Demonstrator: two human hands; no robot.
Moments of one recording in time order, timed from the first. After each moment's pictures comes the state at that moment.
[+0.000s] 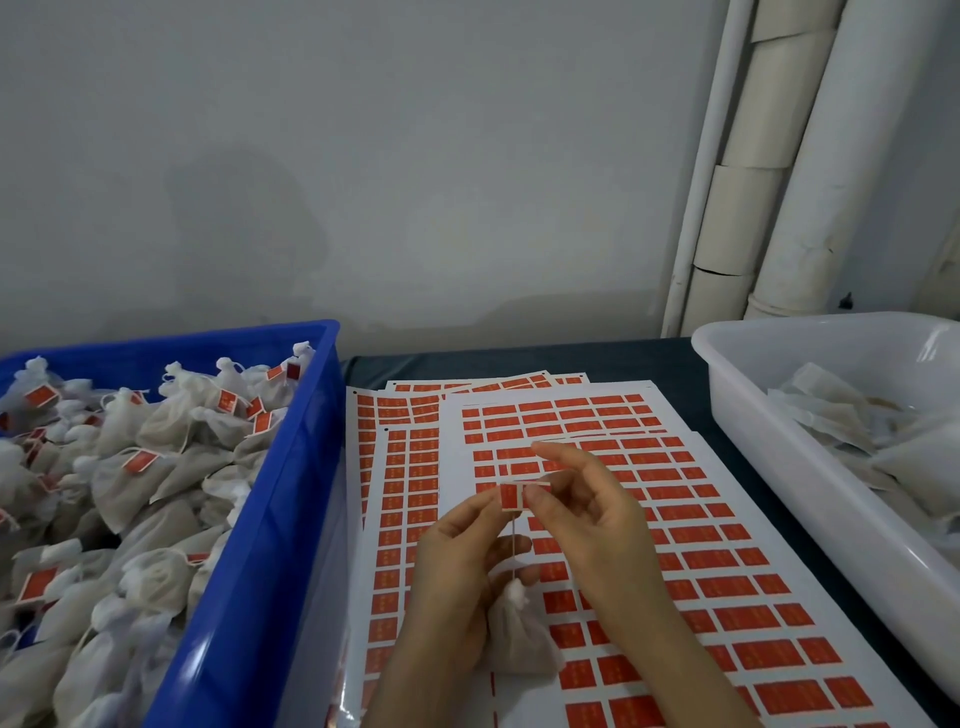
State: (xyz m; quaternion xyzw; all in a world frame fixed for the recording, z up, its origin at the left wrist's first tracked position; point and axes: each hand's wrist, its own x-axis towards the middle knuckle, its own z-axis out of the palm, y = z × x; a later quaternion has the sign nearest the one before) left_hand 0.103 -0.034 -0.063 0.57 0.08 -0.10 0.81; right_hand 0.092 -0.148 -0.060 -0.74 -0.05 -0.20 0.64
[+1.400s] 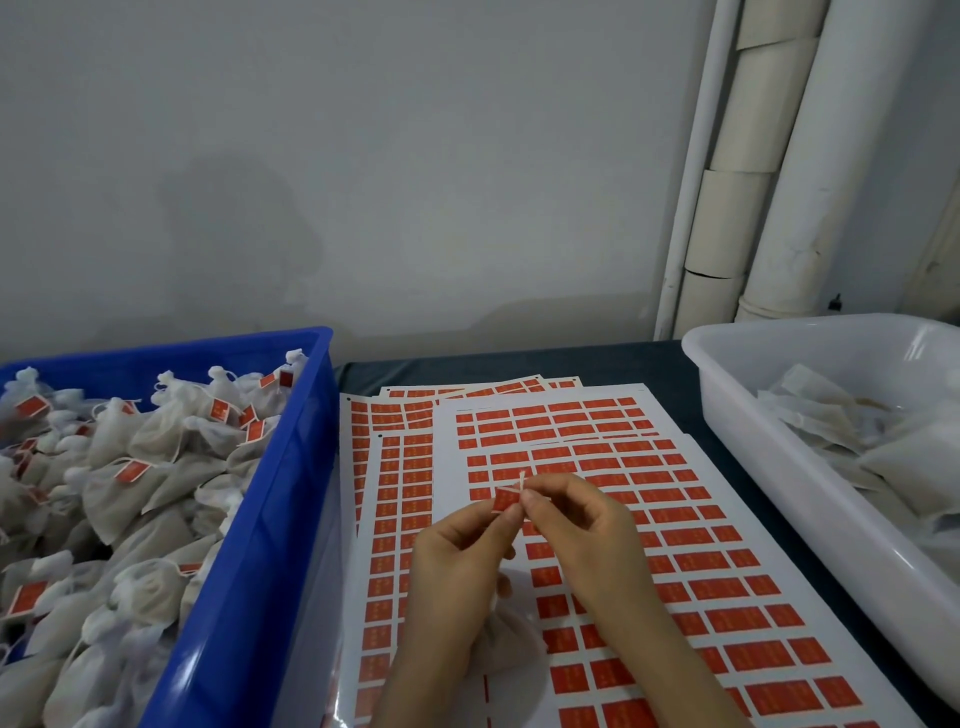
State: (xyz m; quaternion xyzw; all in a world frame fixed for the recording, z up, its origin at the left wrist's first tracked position) left_hand 0.100 -0.037 -0.070 0.69 0.02 0.01 0.72; right_hand 0.098 -0.152 -0.069 -0.77 -0.01 -0.18 0.61
